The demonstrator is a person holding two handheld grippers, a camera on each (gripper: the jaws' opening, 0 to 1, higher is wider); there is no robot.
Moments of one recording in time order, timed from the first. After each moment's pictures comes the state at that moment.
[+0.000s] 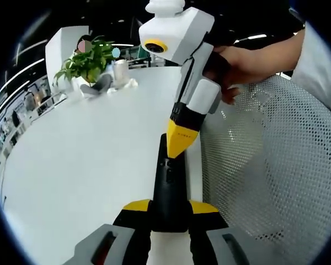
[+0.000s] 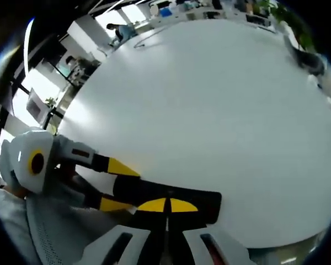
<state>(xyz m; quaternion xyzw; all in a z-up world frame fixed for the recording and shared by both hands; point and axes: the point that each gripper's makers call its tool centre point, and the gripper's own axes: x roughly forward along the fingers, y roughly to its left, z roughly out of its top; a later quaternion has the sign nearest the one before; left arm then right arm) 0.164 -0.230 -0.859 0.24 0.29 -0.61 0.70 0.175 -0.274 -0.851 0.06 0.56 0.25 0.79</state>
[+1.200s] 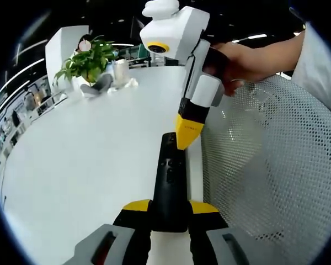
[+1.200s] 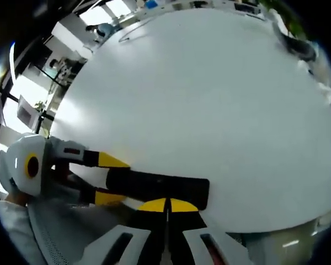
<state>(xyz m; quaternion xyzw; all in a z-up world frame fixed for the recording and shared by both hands) 0.164 -0.229 -0.860 0.24 0.29 -0.61 0.70 0.165 -0.290 -0.851 0.07 0.61 0.21 0.76</state>
